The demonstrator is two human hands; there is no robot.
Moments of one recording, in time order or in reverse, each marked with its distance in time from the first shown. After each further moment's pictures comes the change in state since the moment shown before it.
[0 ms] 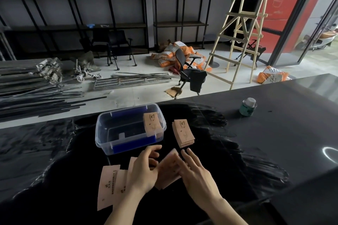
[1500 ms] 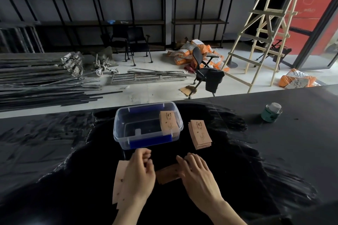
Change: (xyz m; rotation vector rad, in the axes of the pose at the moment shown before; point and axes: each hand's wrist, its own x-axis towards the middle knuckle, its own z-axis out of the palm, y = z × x) left_hand -0.028 -0.018 -0.022 0.070 0.429 -0.092; right_hand 0.023 -0.025 0.019 -0.160 0.039 -0.160
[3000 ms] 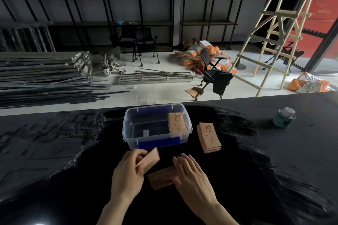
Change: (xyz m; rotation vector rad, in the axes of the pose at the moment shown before) left_hand 0.021 -0.032 -0.042 0.234 -0.066 0.041; right_hand 0.025 -0.029 0.008 -0.057 -0.084 -0.079
